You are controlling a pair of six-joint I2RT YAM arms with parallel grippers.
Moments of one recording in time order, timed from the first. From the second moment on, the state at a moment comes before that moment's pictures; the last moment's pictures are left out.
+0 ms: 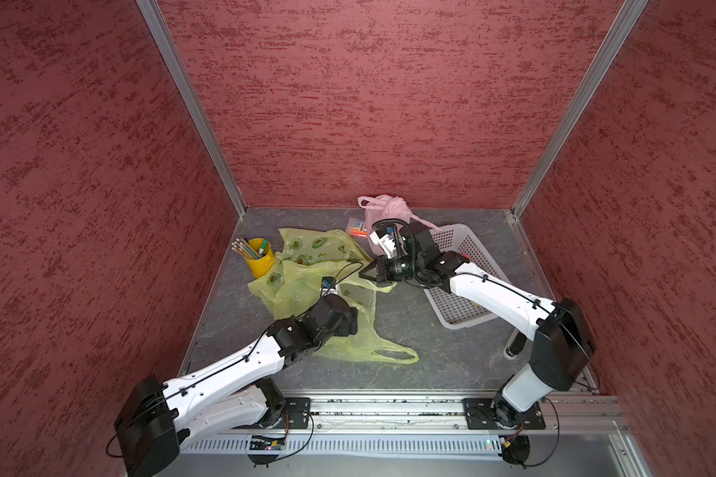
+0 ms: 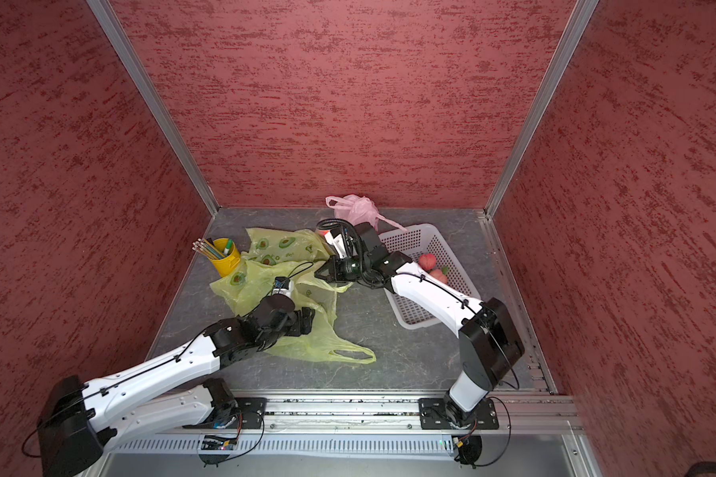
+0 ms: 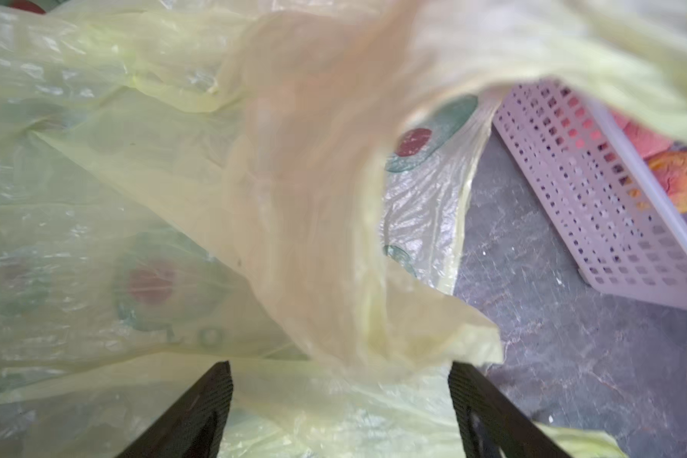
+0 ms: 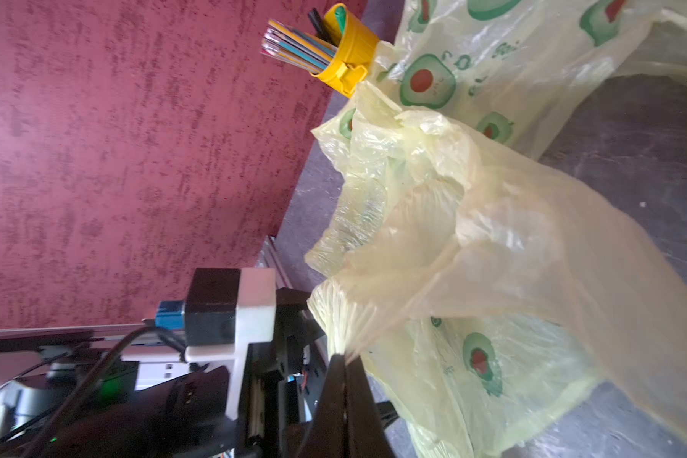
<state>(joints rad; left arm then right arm) -0.86 0.98 0.63 -0.46 -0.35 -0.70 0.67 1.63 1.32 -0.27 -0.68 0.69</state>
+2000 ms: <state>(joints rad) -0.41 1.24 0.86 -0.21 0.73 -0.74 0.29 1.29 1.42 -0.64 -0.09 0.54</state>
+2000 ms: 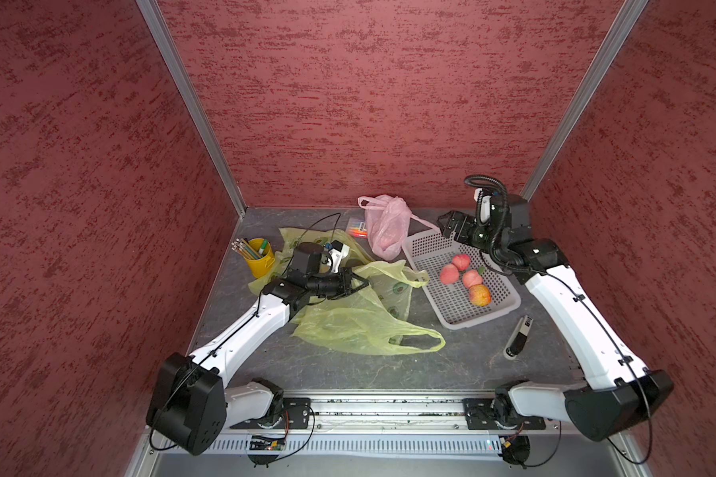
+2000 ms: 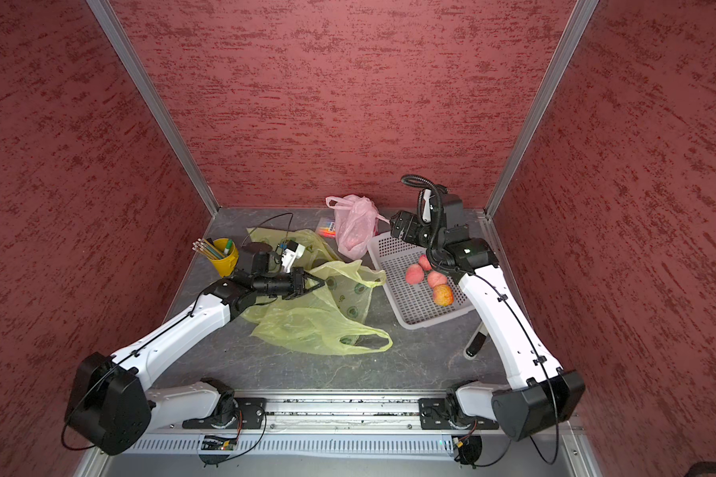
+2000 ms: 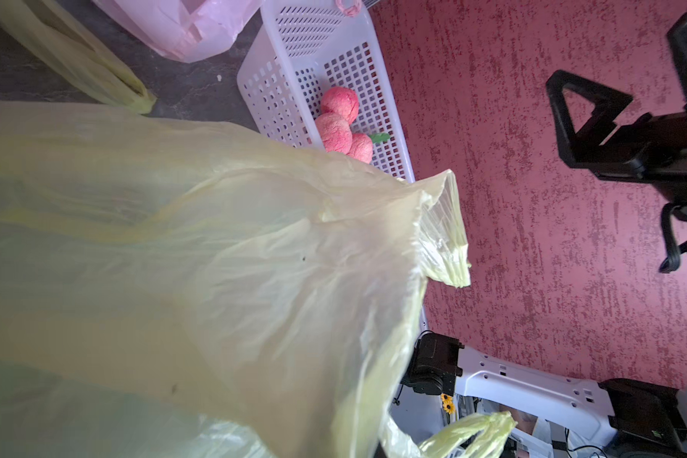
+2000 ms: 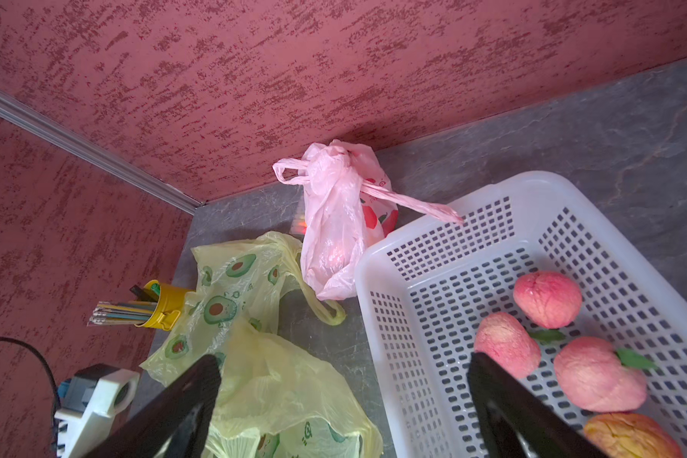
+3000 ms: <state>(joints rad) -0.41 1.26 0.87 -0.21 0.73 -0.74 0.27 1.62 1.07 -0.52 0.08 0.54</state>
